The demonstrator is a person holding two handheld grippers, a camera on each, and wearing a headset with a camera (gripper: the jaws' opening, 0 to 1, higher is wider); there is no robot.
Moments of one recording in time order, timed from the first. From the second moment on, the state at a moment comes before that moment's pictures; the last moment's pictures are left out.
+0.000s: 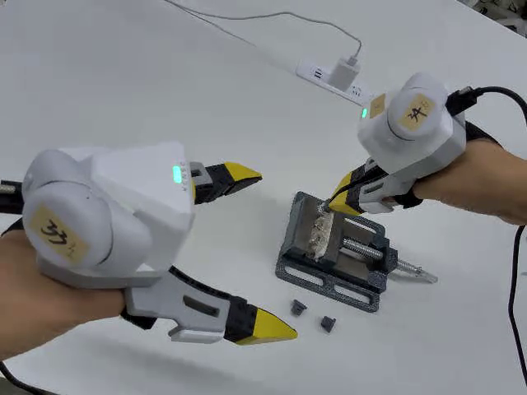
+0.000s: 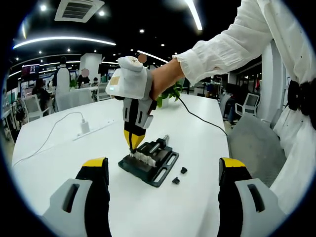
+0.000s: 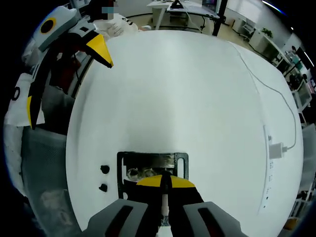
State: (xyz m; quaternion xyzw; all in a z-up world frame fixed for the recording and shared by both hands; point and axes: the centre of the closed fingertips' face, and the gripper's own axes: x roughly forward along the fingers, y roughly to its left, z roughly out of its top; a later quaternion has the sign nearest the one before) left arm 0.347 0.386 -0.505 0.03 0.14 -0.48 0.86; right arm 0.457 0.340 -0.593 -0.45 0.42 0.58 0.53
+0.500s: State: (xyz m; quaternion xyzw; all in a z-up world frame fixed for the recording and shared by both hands) left arm 0.349 0.388 -0.503 0.03 0.14 -0.48 0.87; right arm 0.457 0.339 -0.595 -0.47 0.43 0.57 0.52
